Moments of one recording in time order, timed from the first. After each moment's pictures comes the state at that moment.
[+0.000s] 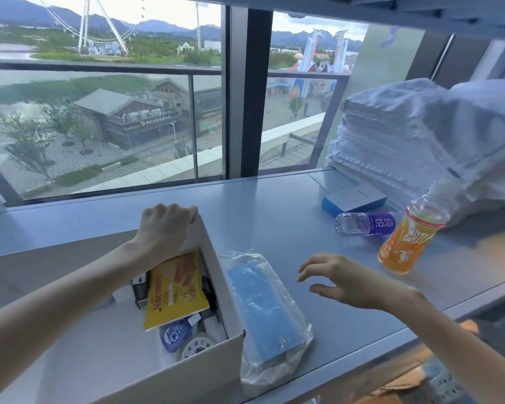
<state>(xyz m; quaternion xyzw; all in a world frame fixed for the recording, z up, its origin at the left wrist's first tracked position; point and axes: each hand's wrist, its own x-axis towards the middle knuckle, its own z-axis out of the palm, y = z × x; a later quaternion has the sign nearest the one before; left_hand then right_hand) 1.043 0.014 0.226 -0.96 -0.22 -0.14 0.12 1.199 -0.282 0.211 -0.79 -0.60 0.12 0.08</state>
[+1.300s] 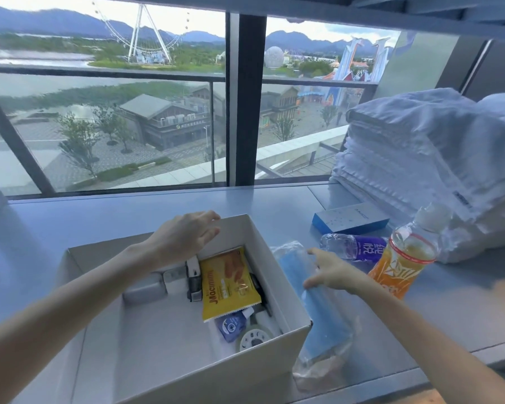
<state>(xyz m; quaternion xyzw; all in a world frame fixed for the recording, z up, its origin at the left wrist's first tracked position) 1.122 -0.053 0.224 -0.97 -0.17 -0.12 -0.11 1.333 -0.277 0.174 -0.86 -0.37 0.28 0.21</state>
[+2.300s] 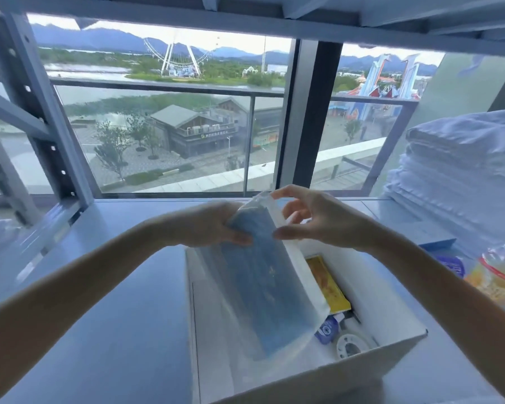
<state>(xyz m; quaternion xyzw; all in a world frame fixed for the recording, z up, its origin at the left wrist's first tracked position) 1.006 0.002 0.298 -0.93 -0.14 -0.01 -0.33 1.158 -0.162 0.325 -0.70 -0.62 0.20 0.31</state>
